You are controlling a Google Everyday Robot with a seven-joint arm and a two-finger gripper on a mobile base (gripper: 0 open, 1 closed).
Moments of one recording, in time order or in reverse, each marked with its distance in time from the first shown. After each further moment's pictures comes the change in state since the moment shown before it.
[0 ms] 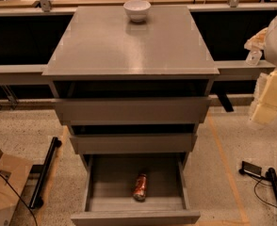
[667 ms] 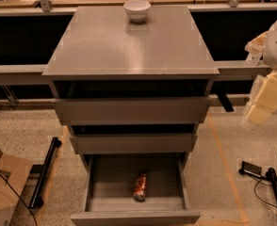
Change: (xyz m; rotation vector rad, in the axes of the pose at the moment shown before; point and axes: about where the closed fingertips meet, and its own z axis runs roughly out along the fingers) arm 0.000 -0.004 0.010 0.018 -0.044 0.051
